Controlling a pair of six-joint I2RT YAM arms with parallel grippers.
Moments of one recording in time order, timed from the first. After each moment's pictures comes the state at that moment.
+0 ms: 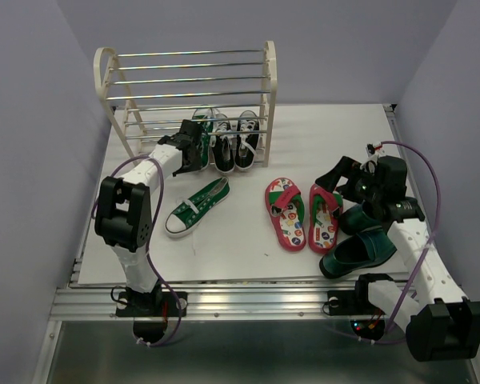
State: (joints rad) left arm -0.31 1.80 1.37 -0.68 -0.31 -2.04; right arm 0.03 0.96 0.76 -0.33 -0.43 0.52
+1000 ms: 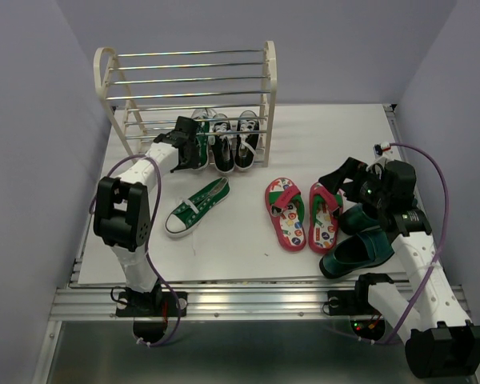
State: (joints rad) left arm -0.28 1.80 1.38 -0.66 -0.26 -1.97; right arm 0.03 0.84 0.76 -0.34 -0.42 0.52
